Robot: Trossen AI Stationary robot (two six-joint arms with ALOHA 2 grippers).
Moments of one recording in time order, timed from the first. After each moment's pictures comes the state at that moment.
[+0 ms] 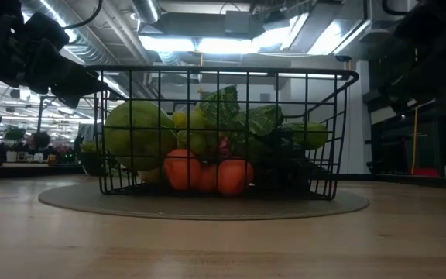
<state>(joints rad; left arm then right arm) 0.01 0.06 0.01 0.04 -0.09 -0.15 0.38 0.72 0.23 0.06 0.08 0.33</state>
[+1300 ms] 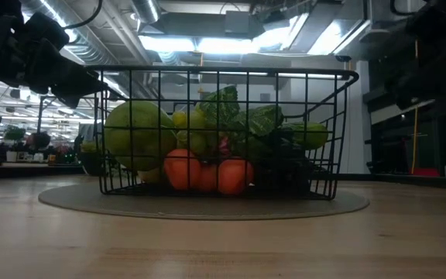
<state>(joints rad) 0.01 0.06 0.01 0.04 -0.09 -0.15 0.38 0.59 0.23 -0.11 0.10 0.27</state>
